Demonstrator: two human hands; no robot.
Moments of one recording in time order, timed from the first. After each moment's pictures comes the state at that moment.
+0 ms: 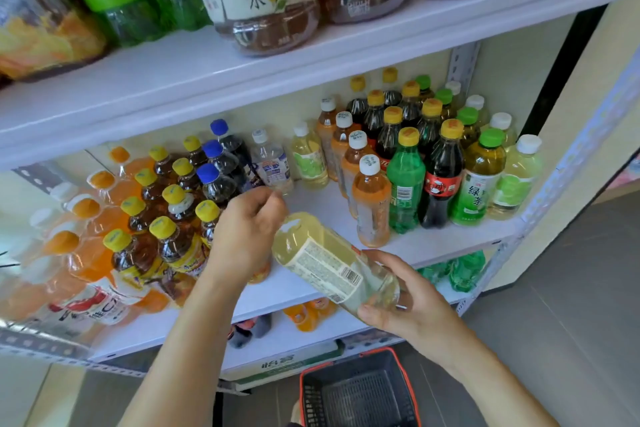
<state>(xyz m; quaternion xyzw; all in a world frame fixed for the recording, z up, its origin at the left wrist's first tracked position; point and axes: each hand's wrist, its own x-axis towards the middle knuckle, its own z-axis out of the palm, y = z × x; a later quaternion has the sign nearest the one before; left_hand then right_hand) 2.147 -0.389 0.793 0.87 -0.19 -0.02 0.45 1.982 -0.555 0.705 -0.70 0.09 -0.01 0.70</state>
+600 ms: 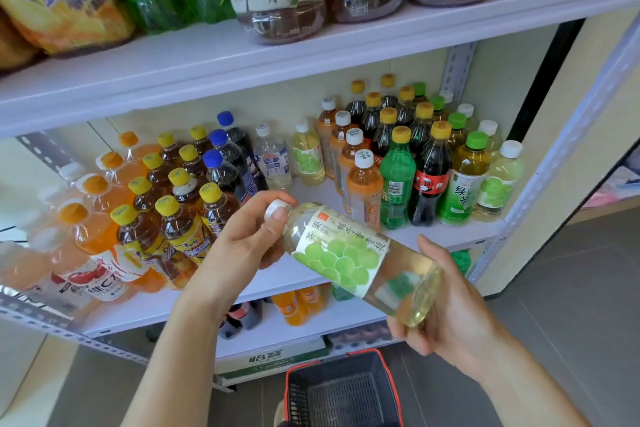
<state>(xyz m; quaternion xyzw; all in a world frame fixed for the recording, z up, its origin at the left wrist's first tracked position) 2.098 -0.357 0.787 0.71 -0.25 -0.20 0.63 1.941 -0.564 0.750 -0.48 0.17 0.10 0.86</state>
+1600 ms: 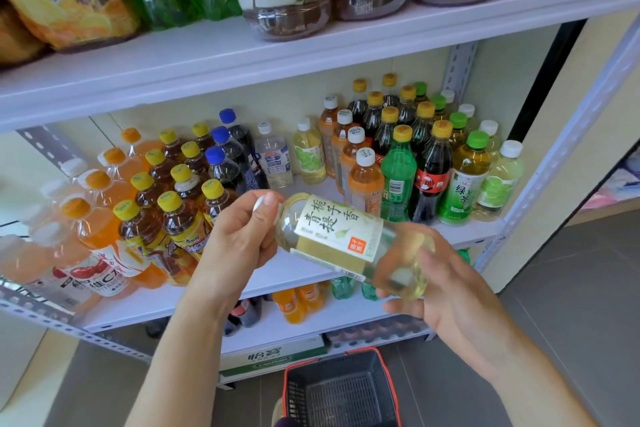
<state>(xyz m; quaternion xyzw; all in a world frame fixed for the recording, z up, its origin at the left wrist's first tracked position) 2.090 -0.359 0.790 0.68 -0.21 -0.14 0.69 1.936 -0.561 0.759 -0.51 0.08 -0.02 0.86</state>
